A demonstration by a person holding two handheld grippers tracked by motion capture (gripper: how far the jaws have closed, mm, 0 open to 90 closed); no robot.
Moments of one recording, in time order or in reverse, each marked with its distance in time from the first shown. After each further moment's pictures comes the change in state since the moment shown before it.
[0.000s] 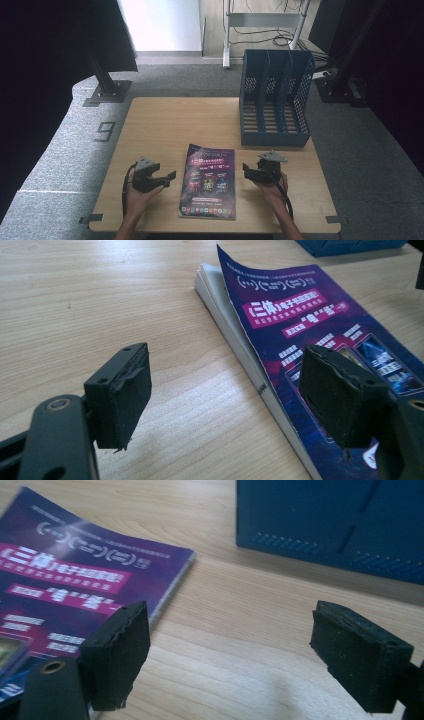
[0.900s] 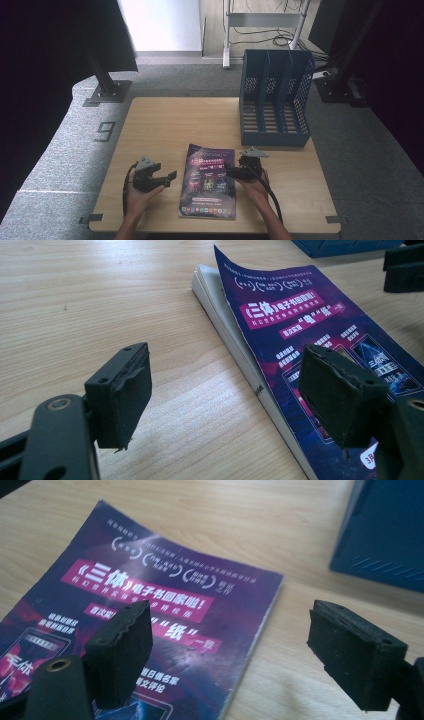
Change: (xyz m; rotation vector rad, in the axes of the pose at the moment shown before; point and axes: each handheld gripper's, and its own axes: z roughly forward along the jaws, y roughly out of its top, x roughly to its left) left arm -0.003 -0.001 0.004 0.009 0.000 0.009; right arm 0.046 0.014 0.027 0.014 0.121 -0.010
